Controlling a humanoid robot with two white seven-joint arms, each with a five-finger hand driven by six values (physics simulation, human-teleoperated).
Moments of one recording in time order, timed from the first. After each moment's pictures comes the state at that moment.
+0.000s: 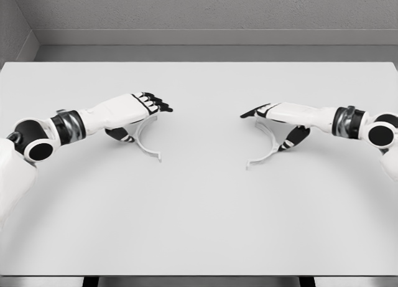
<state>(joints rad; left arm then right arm) -0.52 0.47 -0.42 -1.32 -0.70 -0.61 -0.46 -0.68 -0.59 0.66 -1.08 0.21 -0.61 0.61</state>
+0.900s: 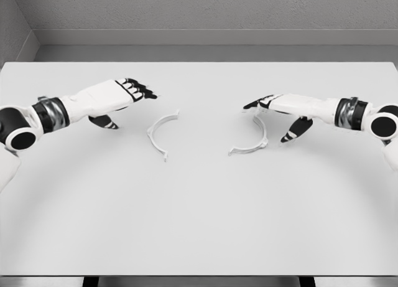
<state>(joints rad) -0.56 0.53 -0.40 -1.31 -0.73 -0.61 -0.46 -0.74 -0.59 0.66 -1.03 0.22 -0.61 0.61</state>
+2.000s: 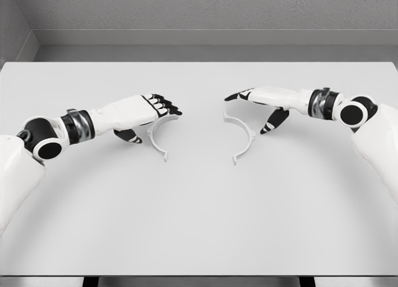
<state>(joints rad) -0.54 0.46 -0.47 -1.32 -0.71 -0.61 -0.46 -0.81 -0.42 0.65 -0.85 0.30 -0.61 0.61</state>
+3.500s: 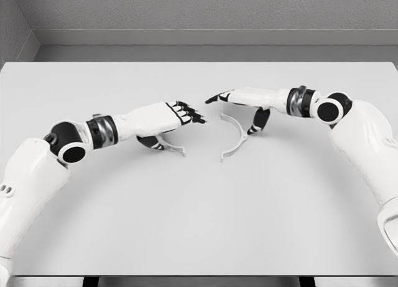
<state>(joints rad) -0.55 0.40 -0.51 -1.32 -0.71 -0.61 -0.46 -0.85 -0.33 0.68 -0.81 0.34 -0.61 0.61</state>
